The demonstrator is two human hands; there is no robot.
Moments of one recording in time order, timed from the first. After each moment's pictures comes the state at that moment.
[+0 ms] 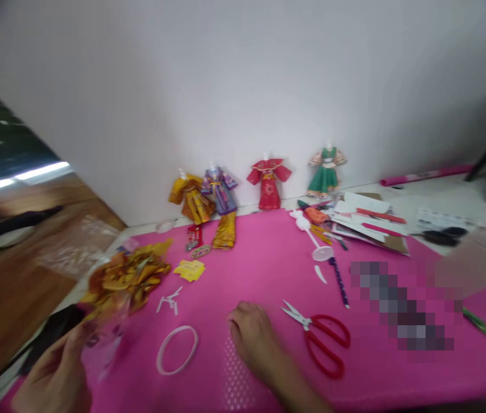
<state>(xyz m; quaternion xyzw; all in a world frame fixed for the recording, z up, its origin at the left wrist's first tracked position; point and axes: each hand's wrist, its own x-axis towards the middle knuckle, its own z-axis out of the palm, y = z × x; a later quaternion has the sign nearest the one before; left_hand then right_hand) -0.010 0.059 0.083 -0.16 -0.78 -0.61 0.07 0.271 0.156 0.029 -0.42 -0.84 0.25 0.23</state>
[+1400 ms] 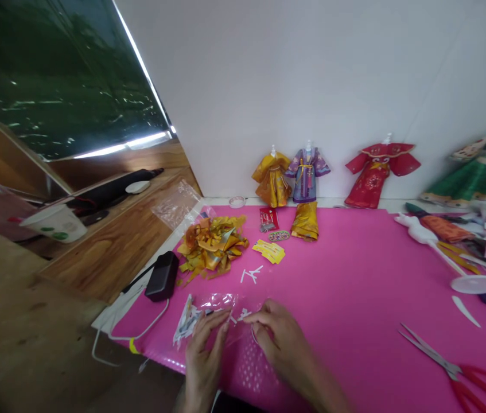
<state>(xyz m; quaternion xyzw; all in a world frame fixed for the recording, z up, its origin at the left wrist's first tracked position) -0.019 -0.004 0.004 -0.49 -0.73 -0.48 0.00 0.142 0.105 0.041 -0.27 -0.81 0.46 0.24</state>
